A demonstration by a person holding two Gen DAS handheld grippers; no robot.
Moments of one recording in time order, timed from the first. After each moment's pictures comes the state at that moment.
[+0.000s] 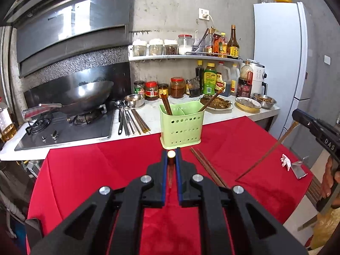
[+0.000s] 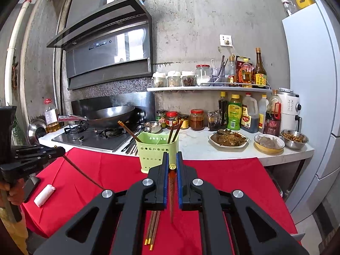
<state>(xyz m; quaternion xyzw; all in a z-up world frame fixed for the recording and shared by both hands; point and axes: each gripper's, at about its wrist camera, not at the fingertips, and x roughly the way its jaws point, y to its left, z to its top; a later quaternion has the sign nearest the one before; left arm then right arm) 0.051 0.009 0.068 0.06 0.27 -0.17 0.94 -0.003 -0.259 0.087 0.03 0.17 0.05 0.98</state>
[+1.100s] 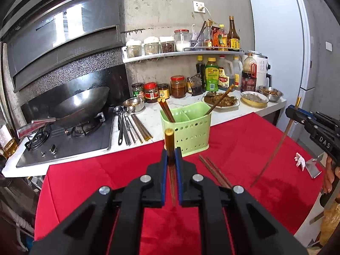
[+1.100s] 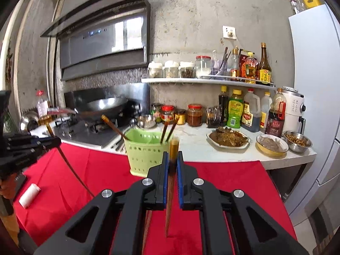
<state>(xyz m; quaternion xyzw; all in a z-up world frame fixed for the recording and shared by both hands) 0.092 -0.016 0.059 0.10 0.27 -0.16 0.94 0.053 -0.253 0.060 0.00 0.20 0.04 0.98</state>
